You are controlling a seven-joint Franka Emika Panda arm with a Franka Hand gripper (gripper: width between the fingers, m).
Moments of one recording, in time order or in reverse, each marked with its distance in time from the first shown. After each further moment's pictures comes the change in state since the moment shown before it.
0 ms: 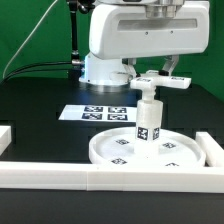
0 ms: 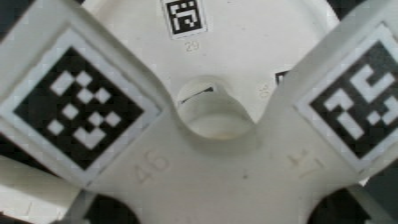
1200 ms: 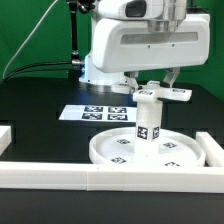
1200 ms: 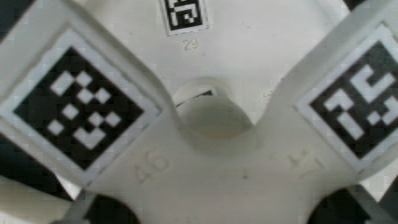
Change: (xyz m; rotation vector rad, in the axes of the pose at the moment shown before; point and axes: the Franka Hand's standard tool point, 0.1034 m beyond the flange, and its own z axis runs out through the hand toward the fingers) arm 0.006 -0.004 0.024 -0.010 0.010 -0.012
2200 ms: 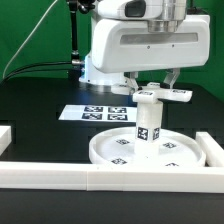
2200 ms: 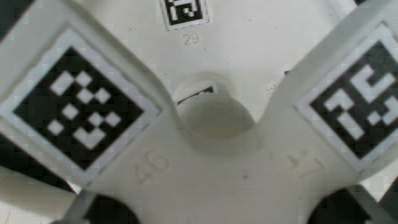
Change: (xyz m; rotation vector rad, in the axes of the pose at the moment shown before) arm 0.001 0.001 0.000 -0.002 0.012 0.014
